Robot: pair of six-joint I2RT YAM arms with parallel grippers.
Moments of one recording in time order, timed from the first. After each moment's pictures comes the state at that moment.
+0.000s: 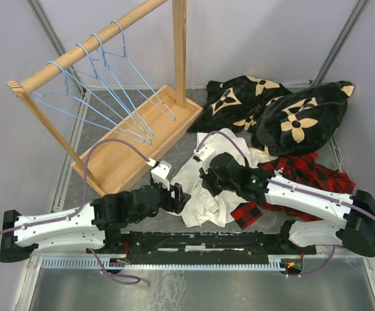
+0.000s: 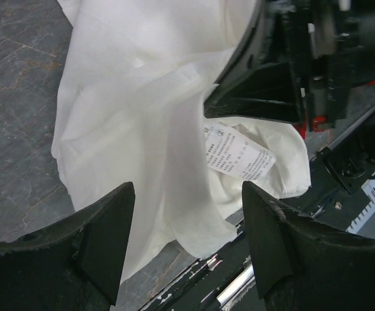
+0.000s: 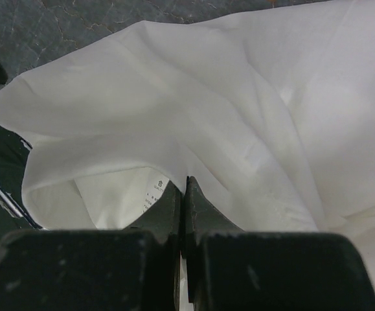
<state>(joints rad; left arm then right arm) -1.28 0.74 0.61 -0.33 -0.48 -0.56 1.02 1.22 0.86 -0.35 0.09 0.22</state>
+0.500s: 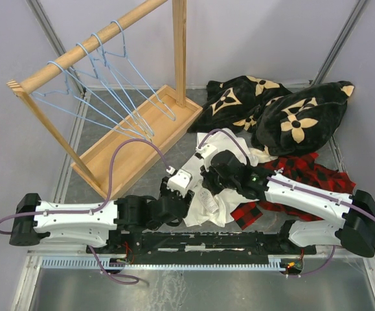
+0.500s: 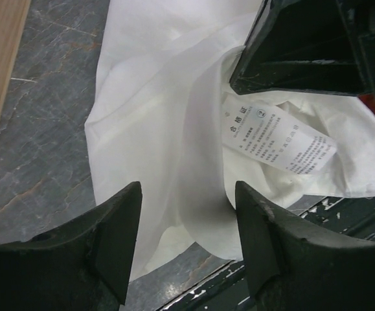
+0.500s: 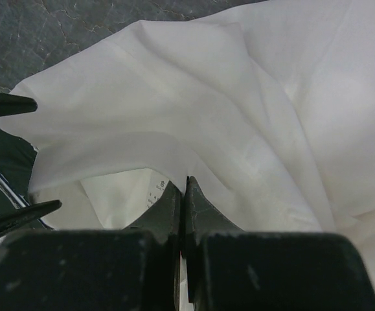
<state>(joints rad) -1.44 0.98 0.69 -0.42 -0.72 -0.58 0.98 1.24 0.86 -0.36 0.05 0.26</state>
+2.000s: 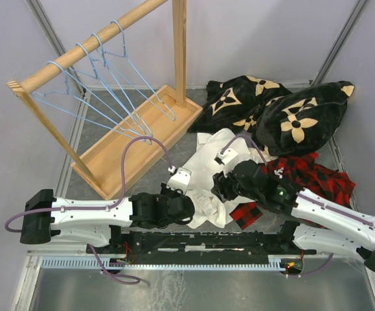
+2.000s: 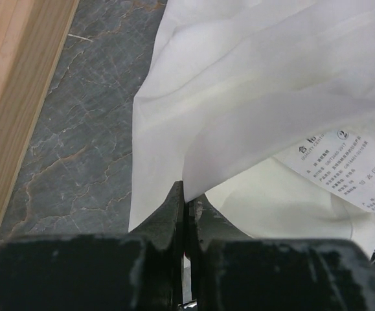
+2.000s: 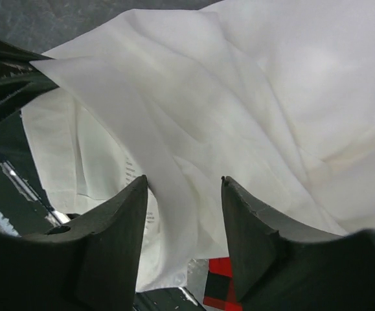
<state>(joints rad) -1.41 1.15 0.75 -0.60 -0.84 -0.74 1.00 0.95 0.74 -0.41 0.10 0.28</state>
